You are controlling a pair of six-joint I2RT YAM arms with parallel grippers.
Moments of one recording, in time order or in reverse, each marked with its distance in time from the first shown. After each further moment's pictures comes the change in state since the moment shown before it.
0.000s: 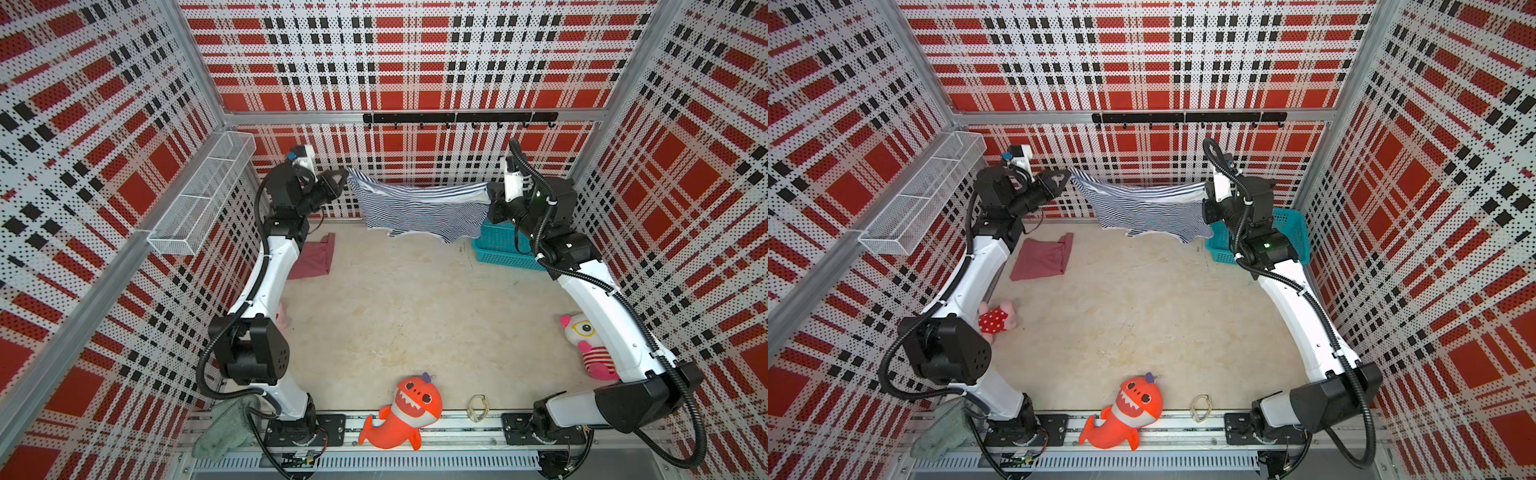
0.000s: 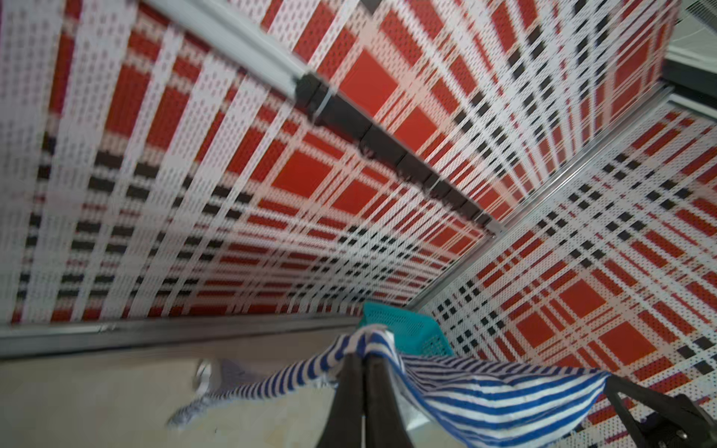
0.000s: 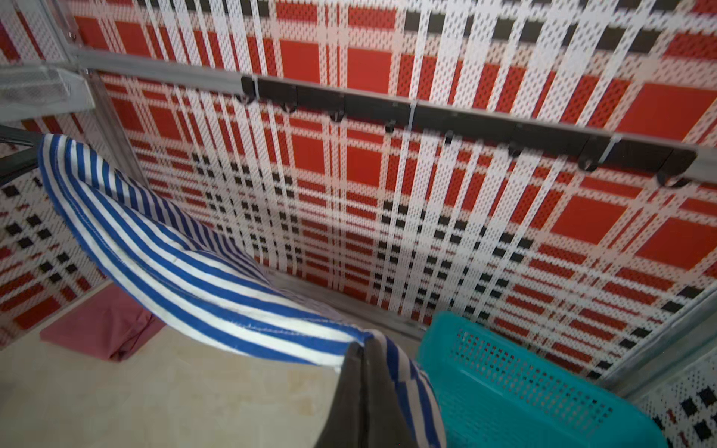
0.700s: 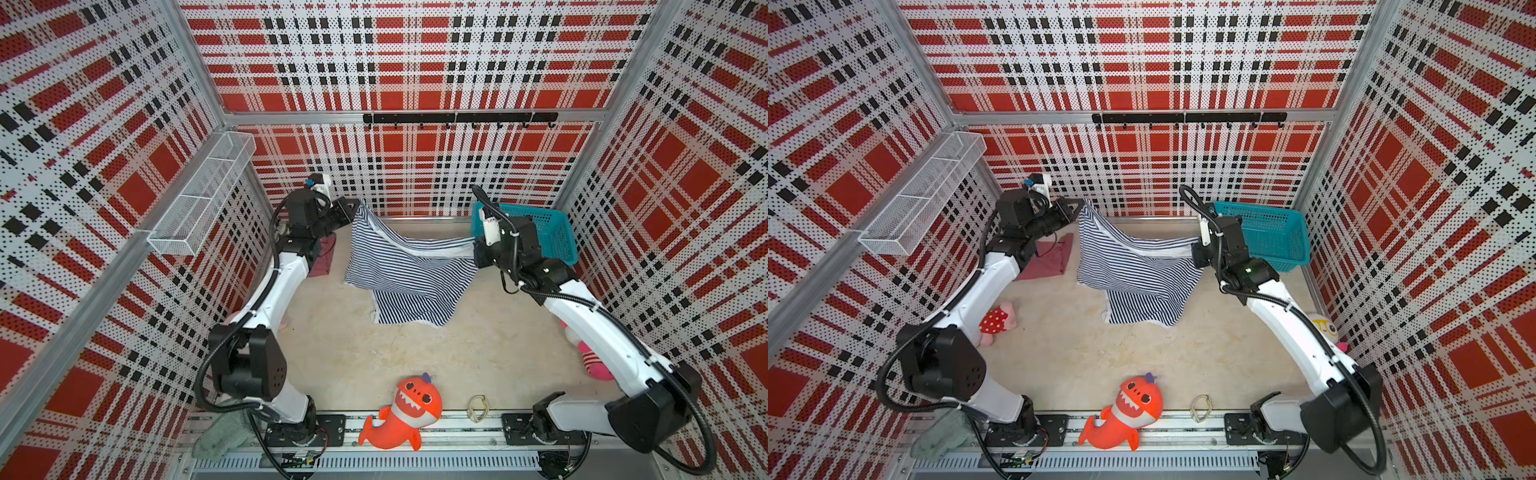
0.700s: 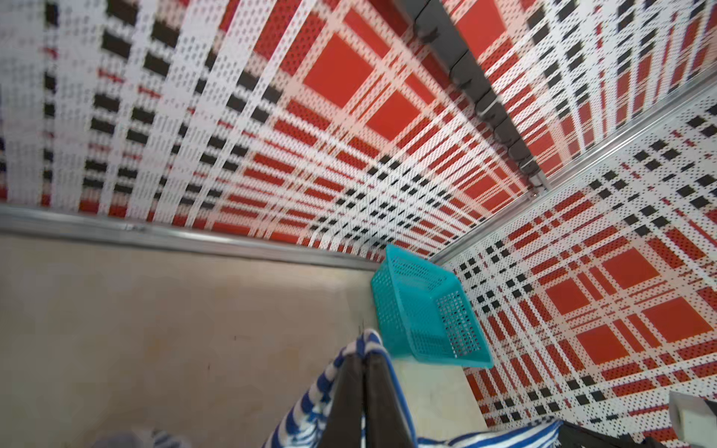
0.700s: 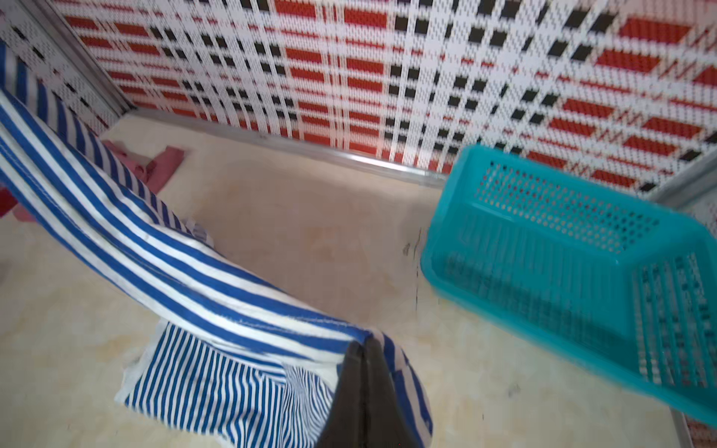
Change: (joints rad) left arm -0.066 0.041 0.023 -0.076 -0.078 0.038; right arm 0.113 -0.001 -0.148 -0.153 0.179 0.122
